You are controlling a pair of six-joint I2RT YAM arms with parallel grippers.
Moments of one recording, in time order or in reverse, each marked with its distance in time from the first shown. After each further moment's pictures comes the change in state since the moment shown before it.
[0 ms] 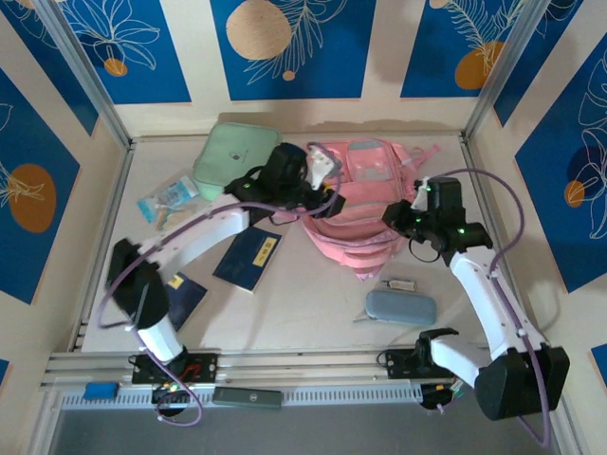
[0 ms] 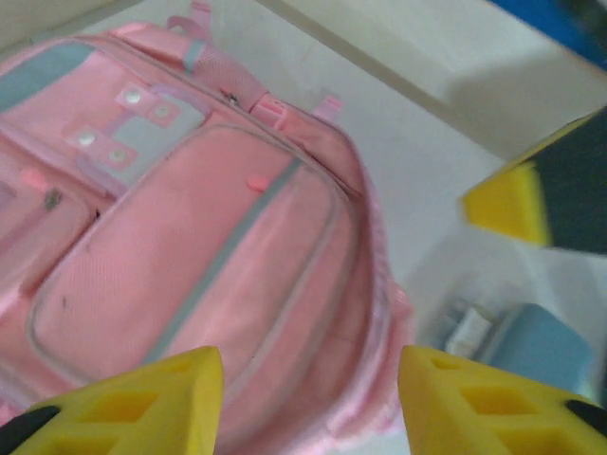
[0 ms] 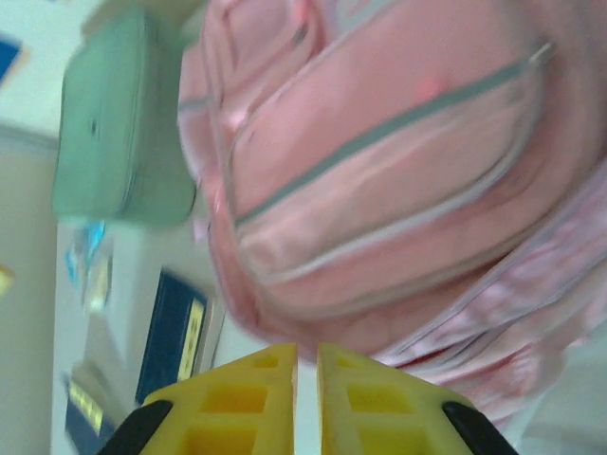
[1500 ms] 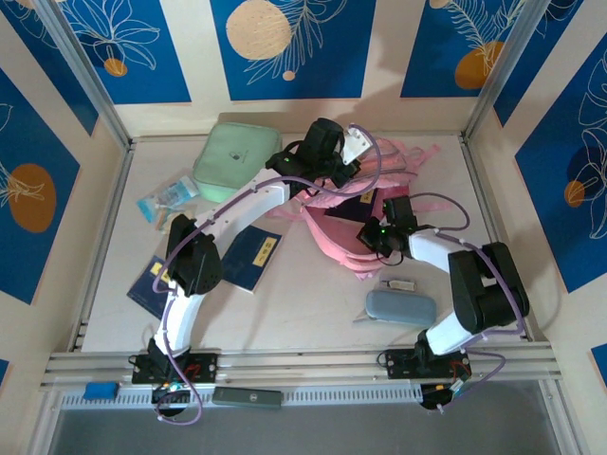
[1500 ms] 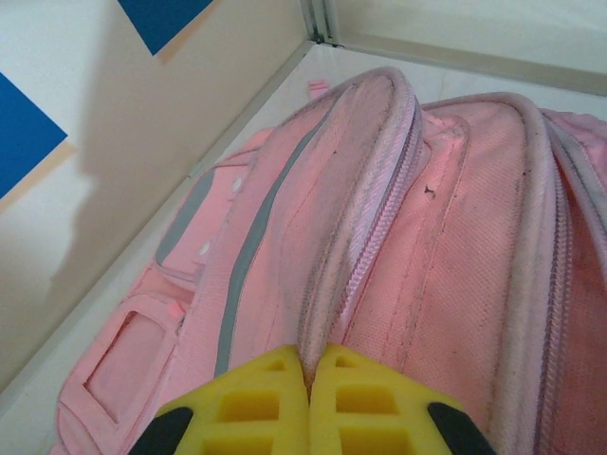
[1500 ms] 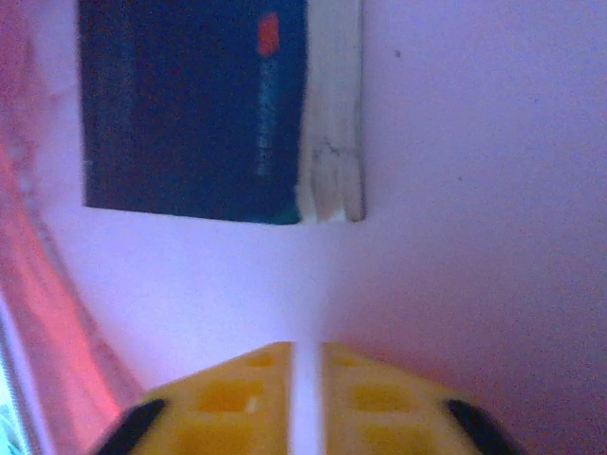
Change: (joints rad) left arm -0.030 0.475 0.613 -0.081 -0.250 0.420; right arm 0.073 0.489 -0.214 0.543 0.075 0.254
